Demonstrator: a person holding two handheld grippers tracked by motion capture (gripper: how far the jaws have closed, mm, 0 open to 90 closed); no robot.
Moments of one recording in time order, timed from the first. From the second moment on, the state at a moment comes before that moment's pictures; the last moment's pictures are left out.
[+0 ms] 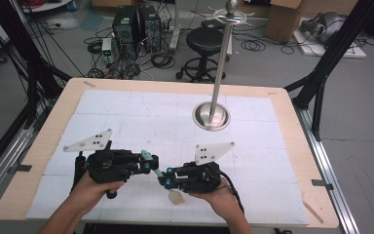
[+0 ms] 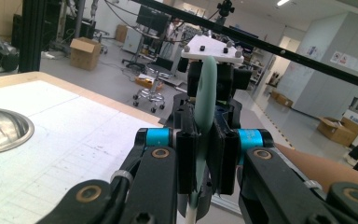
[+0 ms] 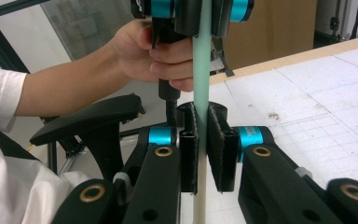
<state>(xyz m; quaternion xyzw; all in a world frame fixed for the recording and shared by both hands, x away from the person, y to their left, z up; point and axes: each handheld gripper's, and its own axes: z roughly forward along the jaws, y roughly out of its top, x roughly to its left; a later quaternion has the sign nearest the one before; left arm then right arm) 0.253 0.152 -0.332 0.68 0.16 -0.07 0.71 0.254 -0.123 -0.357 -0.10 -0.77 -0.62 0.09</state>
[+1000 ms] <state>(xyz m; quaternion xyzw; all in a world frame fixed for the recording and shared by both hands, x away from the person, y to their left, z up) 0.244 0.231 -0.397 0.69 0.29 0.12 0.65 0.306 -0.179 -0.320 -0.24 -0.69 -0.68 -0.07</state>
